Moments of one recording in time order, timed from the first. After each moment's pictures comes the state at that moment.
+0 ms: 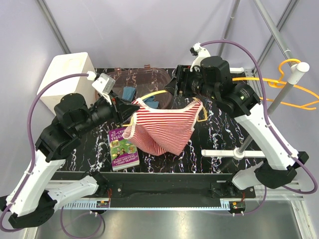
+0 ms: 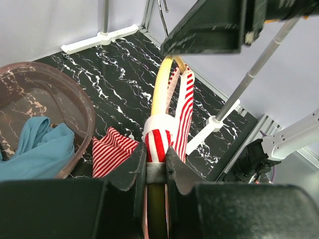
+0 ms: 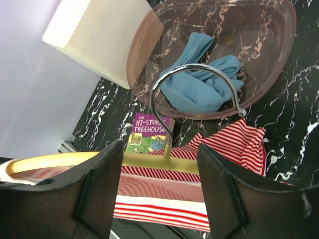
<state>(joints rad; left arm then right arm) -0.70 0.90 1.45 -0.66 0.18 -0.25 0.75 1.45 1.95 -0.85 0.02 0.50</state>
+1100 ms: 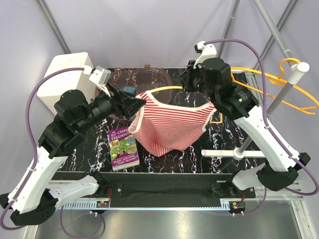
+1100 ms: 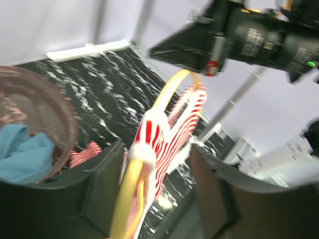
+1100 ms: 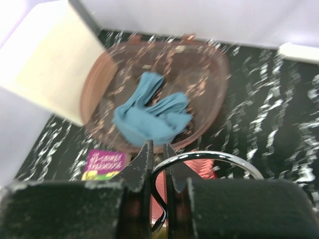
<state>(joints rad) -0.69 0.94 1.46 -0.57 0.18 -0.39 0.75 1.40 1.80 -0.68 0.24 0.37</state>
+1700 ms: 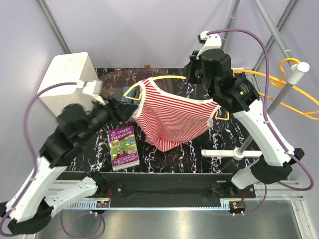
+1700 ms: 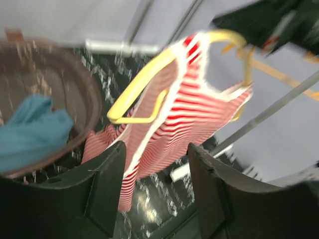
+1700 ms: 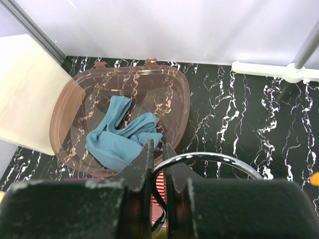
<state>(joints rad) -0.70 0.76 1.27 -0.54 -0.05 -0.51 0.75 1.49 2.01 -0.78 0.44 0.33</state>
